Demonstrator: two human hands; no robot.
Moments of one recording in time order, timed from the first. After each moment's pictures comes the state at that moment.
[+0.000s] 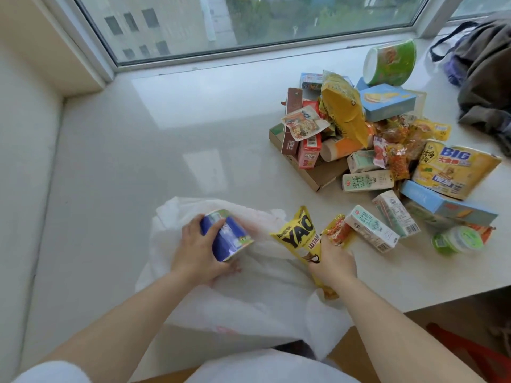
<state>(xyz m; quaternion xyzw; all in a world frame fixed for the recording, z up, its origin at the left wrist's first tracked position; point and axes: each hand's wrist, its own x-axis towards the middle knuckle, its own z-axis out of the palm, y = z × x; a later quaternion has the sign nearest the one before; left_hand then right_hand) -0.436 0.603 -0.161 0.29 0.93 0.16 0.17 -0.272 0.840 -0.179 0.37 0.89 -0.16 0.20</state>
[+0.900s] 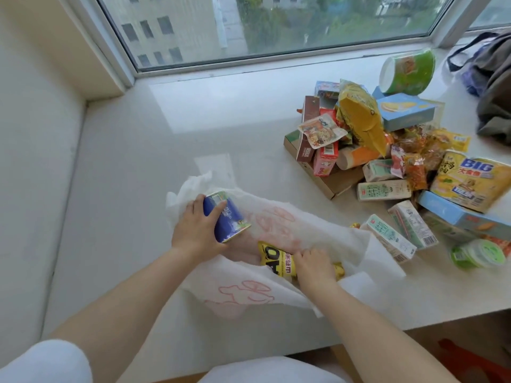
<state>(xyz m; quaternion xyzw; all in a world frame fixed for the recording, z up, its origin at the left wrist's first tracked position) -0.488 0.607 -0.140 0.29 0.95 0.00 0.13 -0.313 0.788 -0.182 0.12 0.96 0.05 0.26</state>
